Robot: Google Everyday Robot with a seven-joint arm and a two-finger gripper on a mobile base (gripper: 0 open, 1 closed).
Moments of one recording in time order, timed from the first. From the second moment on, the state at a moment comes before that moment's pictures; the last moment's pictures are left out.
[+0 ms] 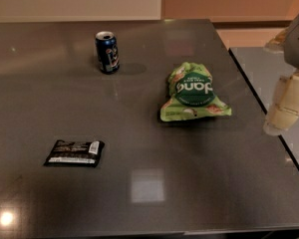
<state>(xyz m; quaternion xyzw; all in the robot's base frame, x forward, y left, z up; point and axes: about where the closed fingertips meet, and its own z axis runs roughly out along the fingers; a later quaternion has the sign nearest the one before) 0.438 -0.217 0.976 -0.60 0.78 -0.03 0.16</state>
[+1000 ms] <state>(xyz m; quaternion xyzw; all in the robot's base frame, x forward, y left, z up) 0.469 -0.191 0.957 -0.57 0.81 -0.05 0.14</state>
